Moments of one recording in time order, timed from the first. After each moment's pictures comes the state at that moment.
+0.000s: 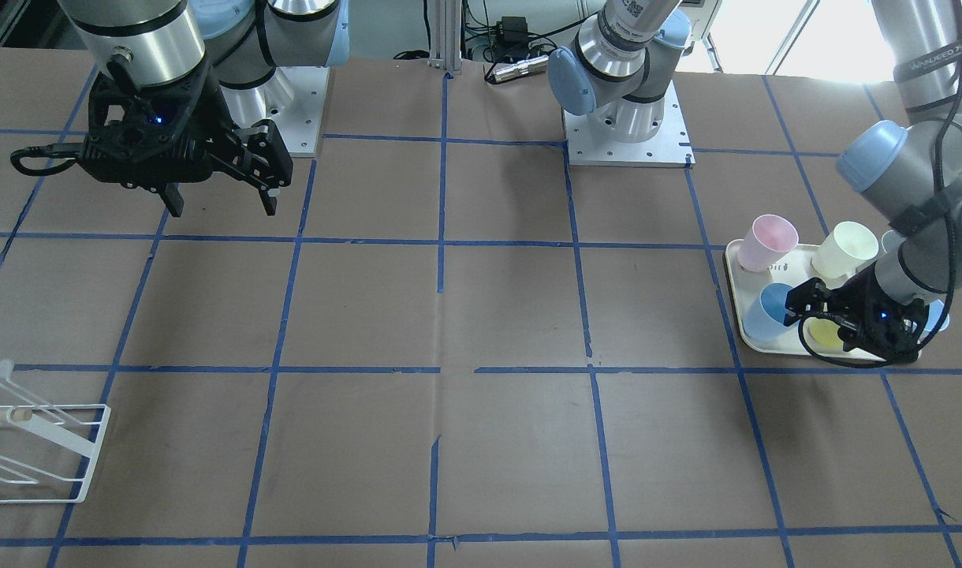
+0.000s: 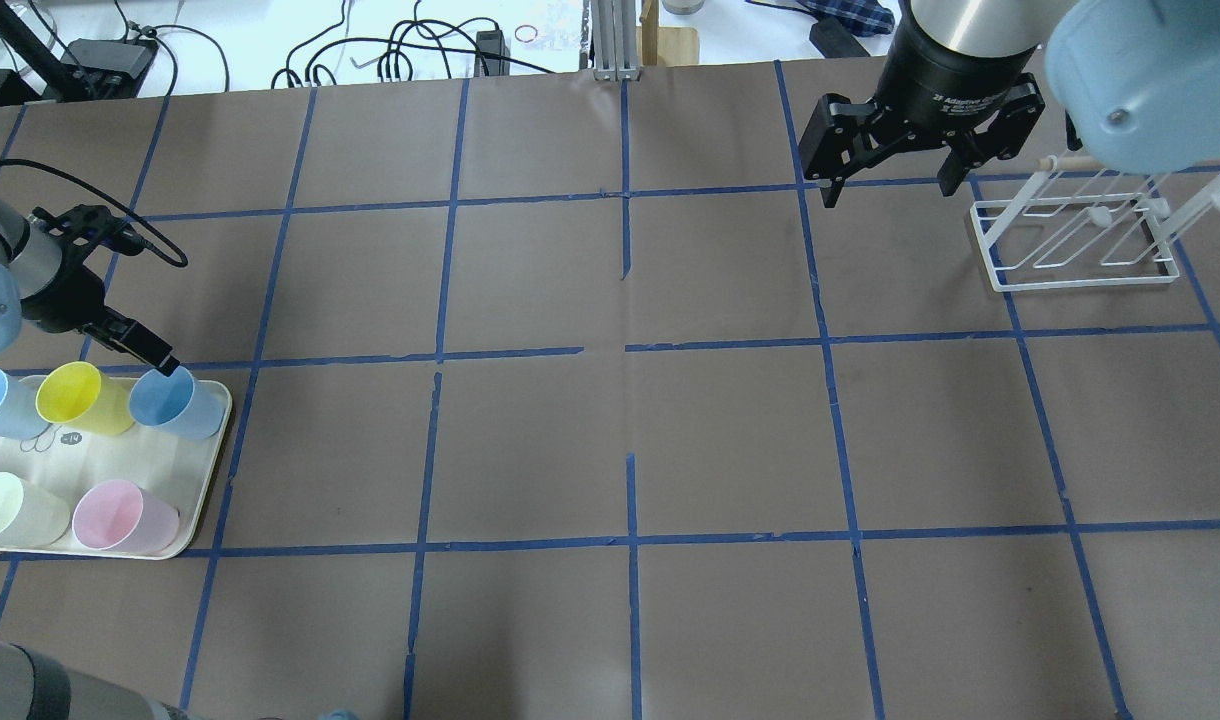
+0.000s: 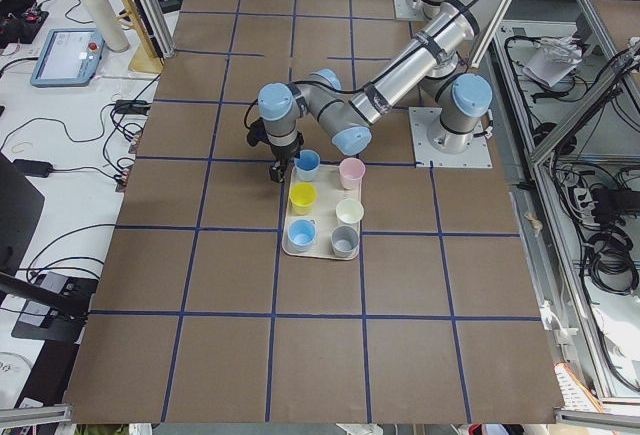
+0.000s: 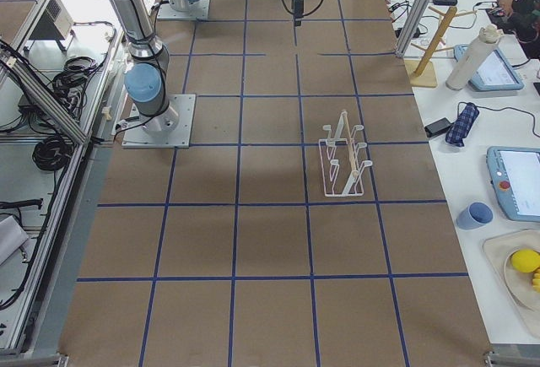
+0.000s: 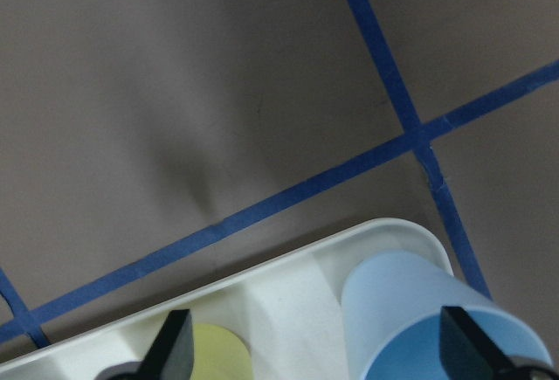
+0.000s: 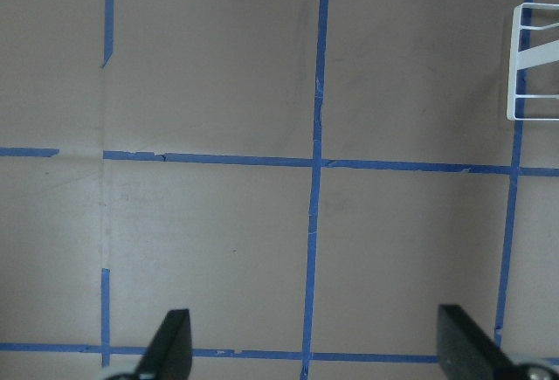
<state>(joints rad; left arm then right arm) -0.99 -1.90 -1.84 -1.04 1.58 1.02 1.62 -1.54 1.51 -1.61 -1.59 0.01</state>
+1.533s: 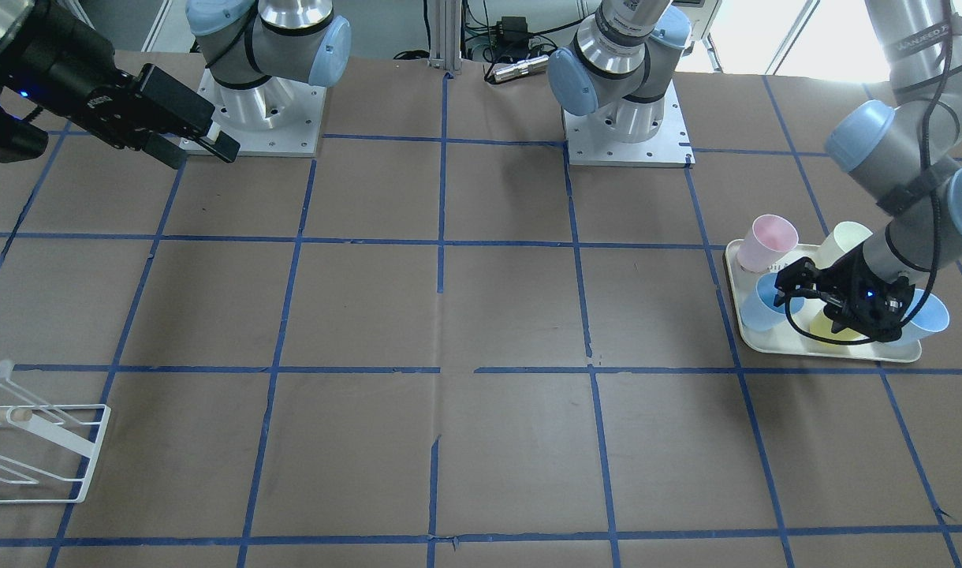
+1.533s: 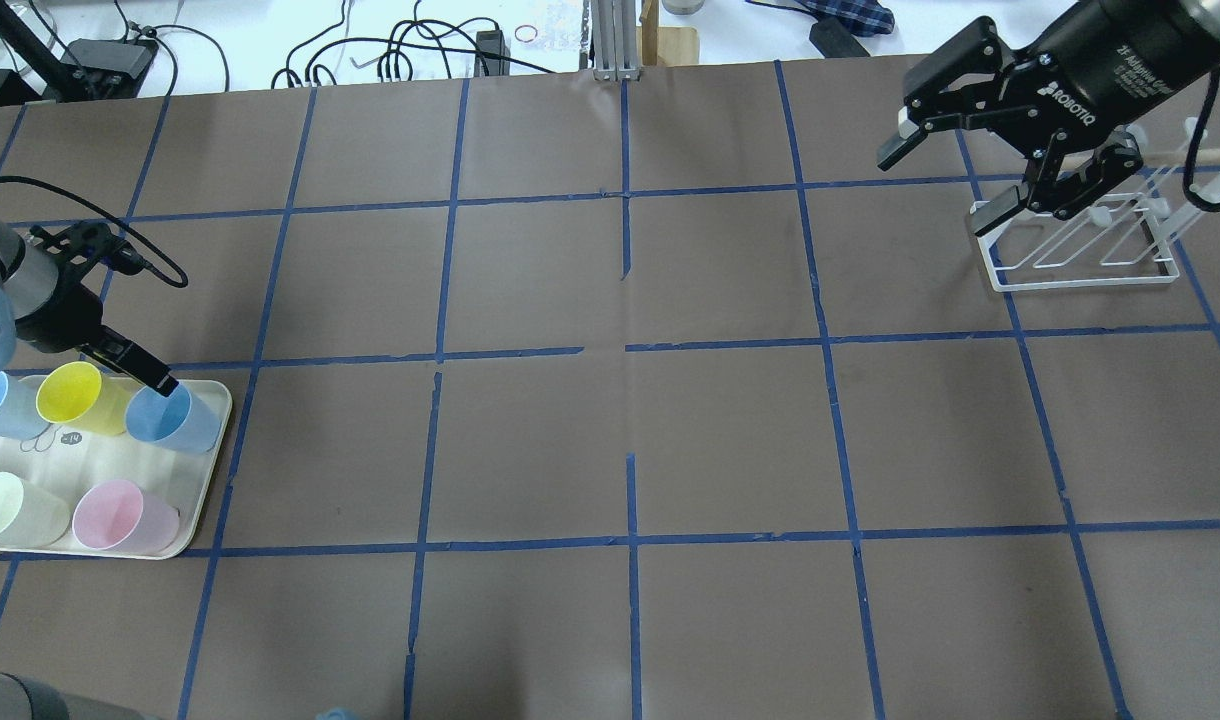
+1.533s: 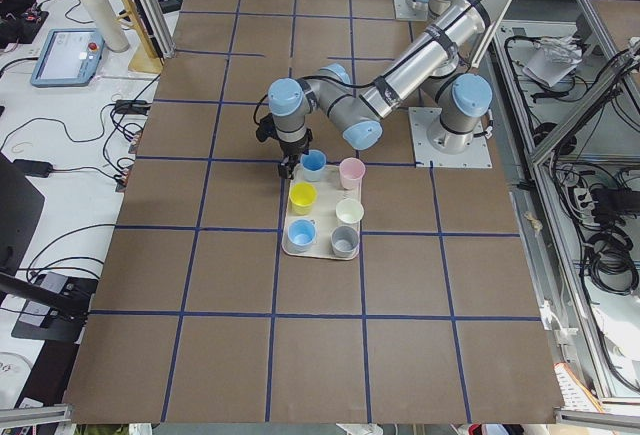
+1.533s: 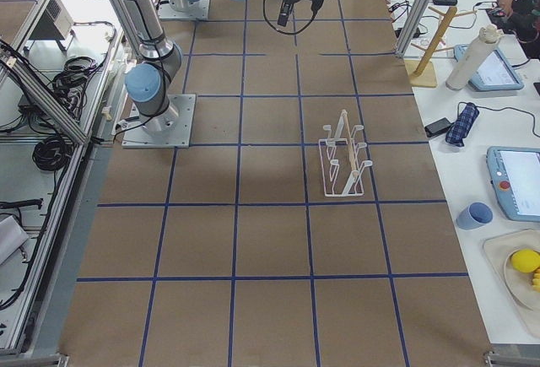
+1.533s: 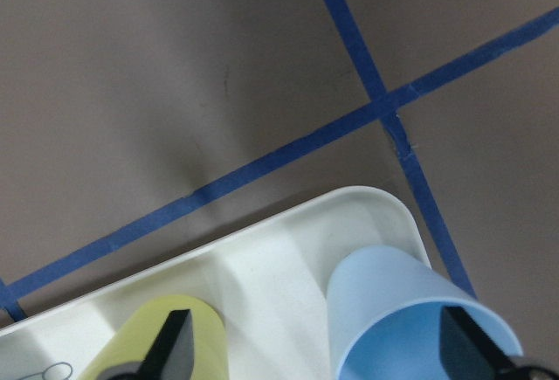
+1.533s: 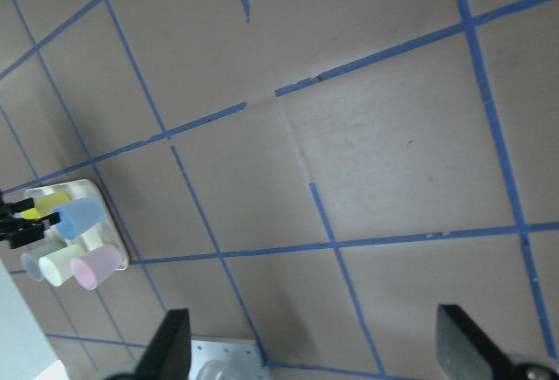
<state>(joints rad) -0.98 -1.83 -1.91 -1.06 1.59 1.07 1.30 -1.60 1.51 -1.22 -1.00 0.00</state>
